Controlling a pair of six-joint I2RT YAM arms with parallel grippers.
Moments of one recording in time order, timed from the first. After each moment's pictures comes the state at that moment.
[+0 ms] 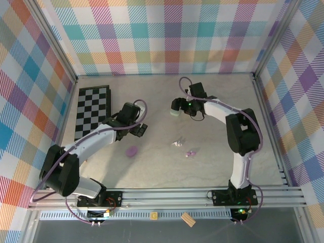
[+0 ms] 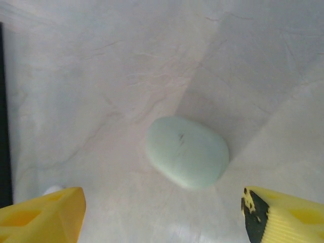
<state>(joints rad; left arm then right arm) -0.50 1.45 0.96 -0.44 -0.28 0.14 0.38 1.93 1.34 -0.30 -0.35 0.56</state>
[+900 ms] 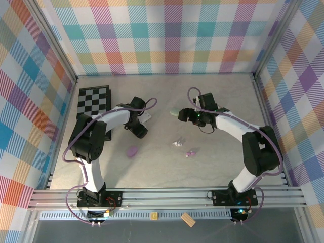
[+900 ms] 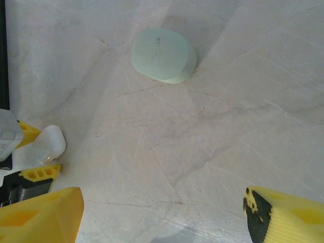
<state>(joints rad) -0.41 1.89 1.23 -0.68 -0.03 0.35 0.38 1.63 1.04 -0.30 -0.33 0.54</state>
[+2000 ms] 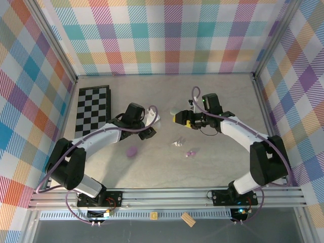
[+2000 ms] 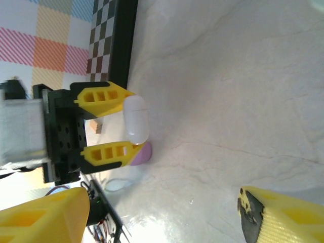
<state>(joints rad) -0.54 1.49 0.93 -0.29 0.22 0.42 0.38 1.52 0.96 -0.23 -0.78 0.56</state>
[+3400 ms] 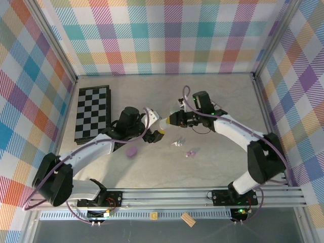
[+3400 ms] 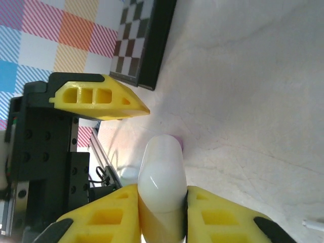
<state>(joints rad) -0.58 1.29 0.78 -0.02 0.36 0.22 0.47 1.51 1.02 -0.20 -0.78 0.55</state>
